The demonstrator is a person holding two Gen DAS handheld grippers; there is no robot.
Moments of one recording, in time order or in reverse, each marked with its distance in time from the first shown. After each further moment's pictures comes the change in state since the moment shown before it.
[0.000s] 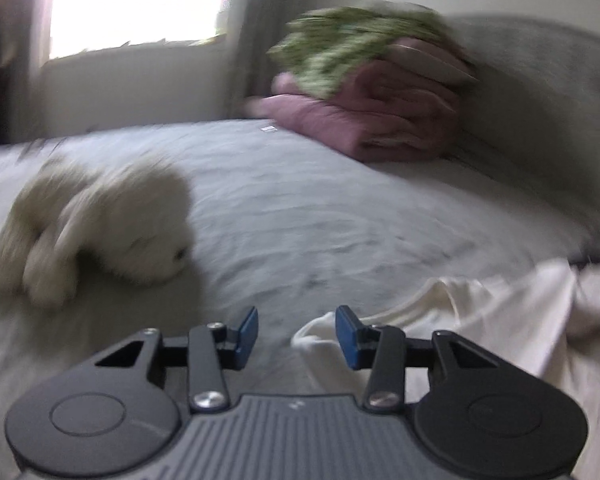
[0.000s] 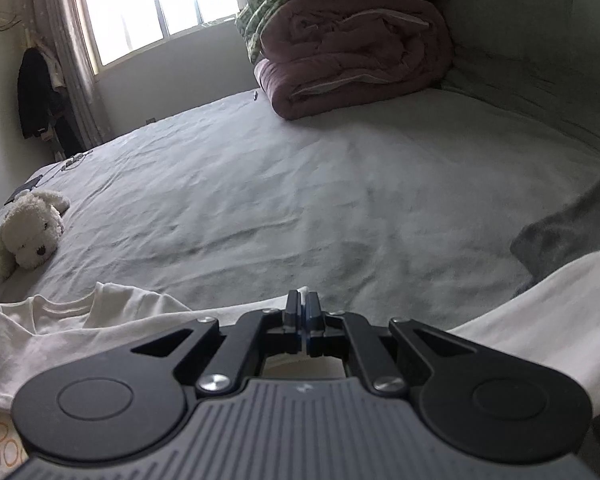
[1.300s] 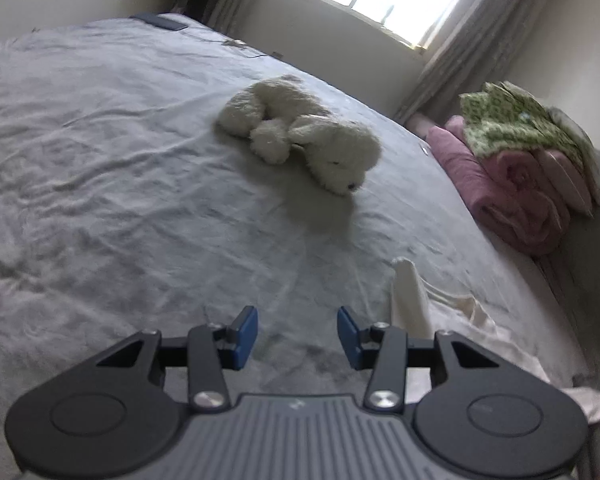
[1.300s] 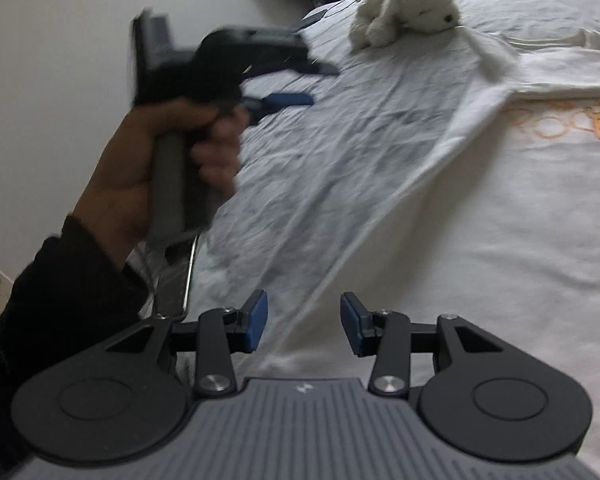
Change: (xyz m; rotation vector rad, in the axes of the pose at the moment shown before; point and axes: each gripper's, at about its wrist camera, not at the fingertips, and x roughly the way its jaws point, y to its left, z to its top) left arm -0.169 0.029 -0.090 -0.738 0.042 0.322; right arm -0.171 0.299 -0.215 -0.201 0.468 0.731
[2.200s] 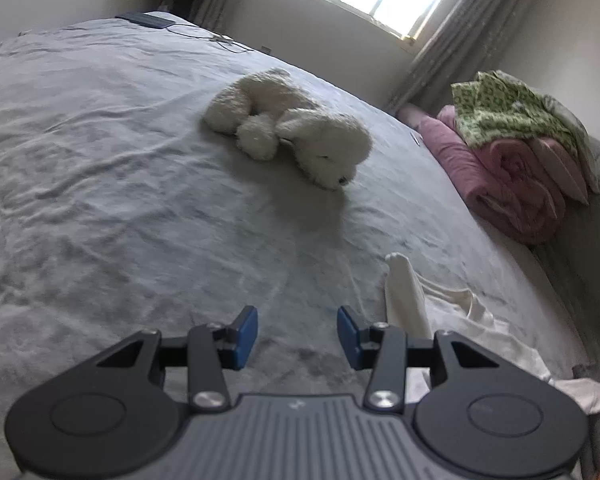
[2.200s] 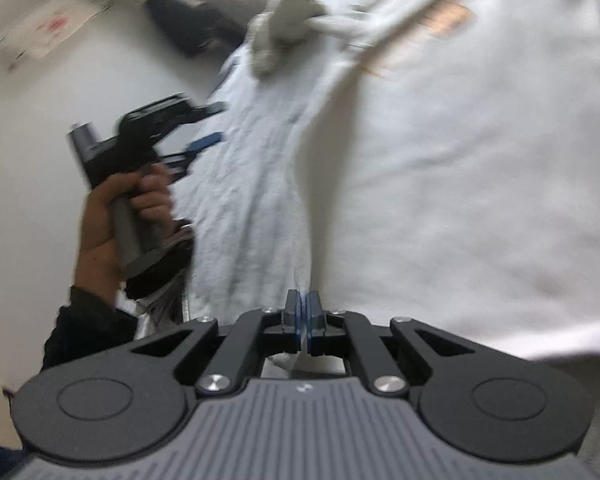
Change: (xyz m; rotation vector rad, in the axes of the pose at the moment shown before) left arm 0.007 -0.016 -0.003 0.067 0.030 -0.025; right arm -0.050 -0.083 -0.057 0.455 -0.131 0.010
